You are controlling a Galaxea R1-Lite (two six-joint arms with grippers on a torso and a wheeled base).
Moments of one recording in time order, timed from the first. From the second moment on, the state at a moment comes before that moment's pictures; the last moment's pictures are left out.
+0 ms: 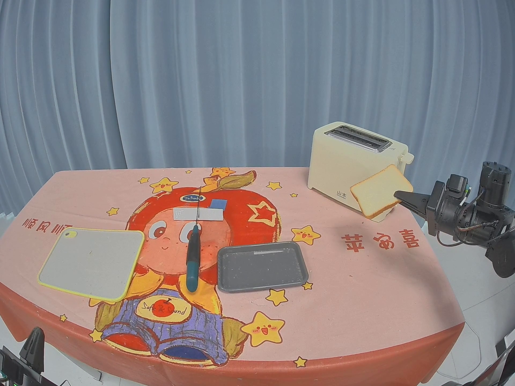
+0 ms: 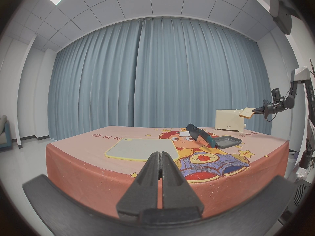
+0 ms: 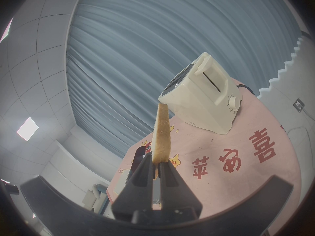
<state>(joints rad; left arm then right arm) 0.00 0.02 -0.02 0.00 0.02 -0.01 0.13 1.69 -0.57 -0.88 0.52 0.81</state>
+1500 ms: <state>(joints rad) 0.00 0.02 -0.02 0.00 0.02 -0.01 0.14 1.92 -0.29 -1.55 0.41 0.00</state>
